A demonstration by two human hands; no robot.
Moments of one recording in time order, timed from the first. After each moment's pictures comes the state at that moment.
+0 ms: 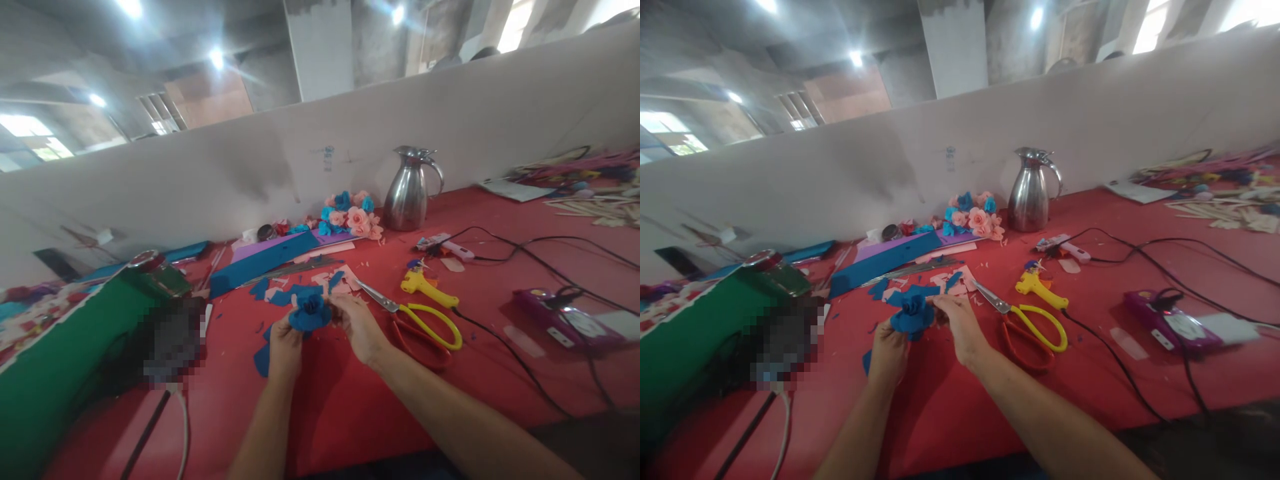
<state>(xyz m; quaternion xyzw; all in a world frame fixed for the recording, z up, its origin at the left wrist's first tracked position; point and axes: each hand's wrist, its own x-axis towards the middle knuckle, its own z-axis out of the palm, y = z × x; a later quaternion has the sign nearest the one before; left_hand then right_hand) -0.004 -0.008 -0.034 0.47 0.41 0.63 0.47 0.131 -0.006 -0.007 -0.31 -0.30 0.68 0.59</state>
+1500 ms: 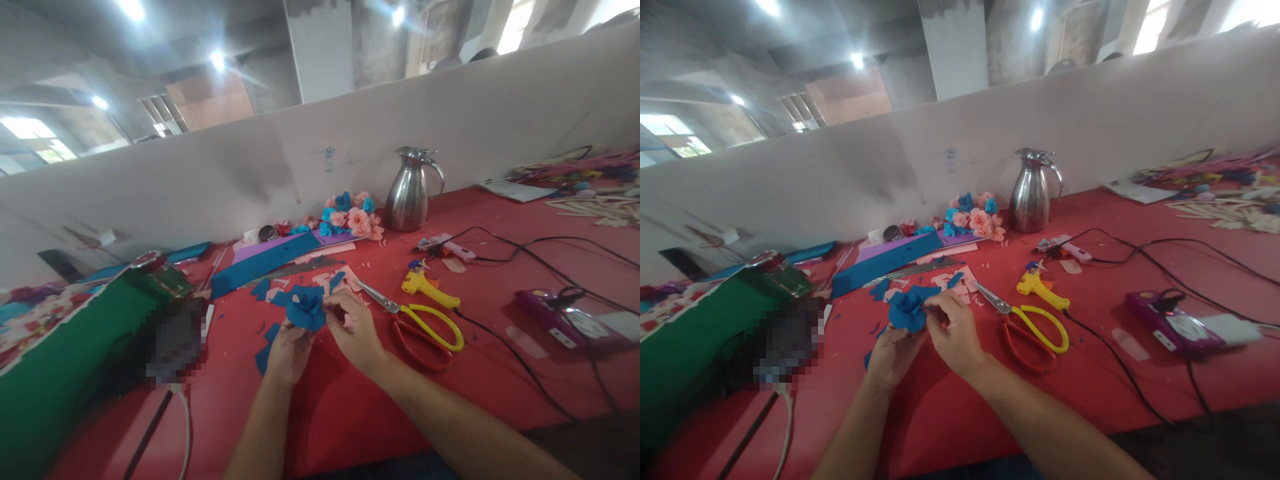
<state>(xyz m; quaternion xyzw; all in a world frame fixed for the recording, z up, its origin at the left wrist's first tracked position) -0.002 -0.012 -0.015 0.29 0.31 0.61 0.67 0.133 -0.018 -0.003 -0.36 -0.61 0.32 0.63</state>
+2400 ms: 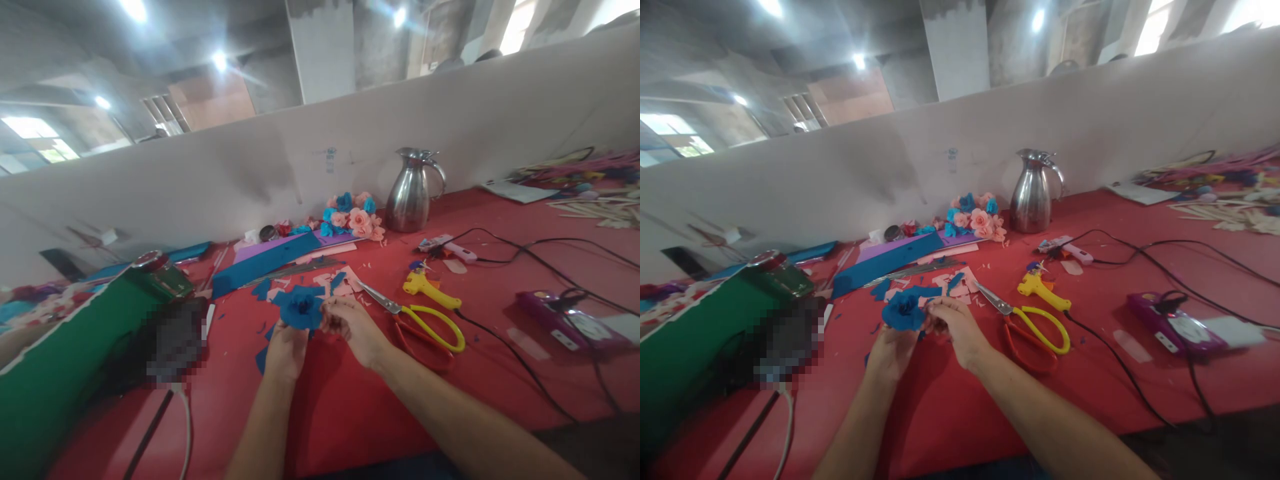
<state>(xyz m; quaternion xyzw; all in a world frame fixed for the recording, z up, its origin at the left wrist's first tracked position) -0.002 -0.005 -0.018 0.32 0.31 0.62 0.64 0.131 -0.011 0.000 -0.30 -0.33 0.72 0.53</state>
